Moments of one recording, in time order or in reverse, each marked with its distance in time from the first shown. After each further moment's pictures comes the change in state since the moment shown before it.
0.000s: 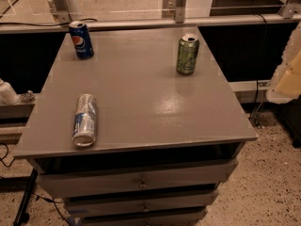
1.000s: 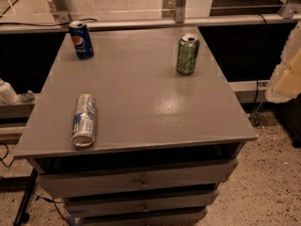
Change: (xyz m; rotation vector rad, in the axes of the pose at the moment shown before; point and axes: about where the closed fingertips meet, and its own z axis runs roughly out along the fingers) arm -0.002 0.000 0.000 0.002 -0.005 -0.004
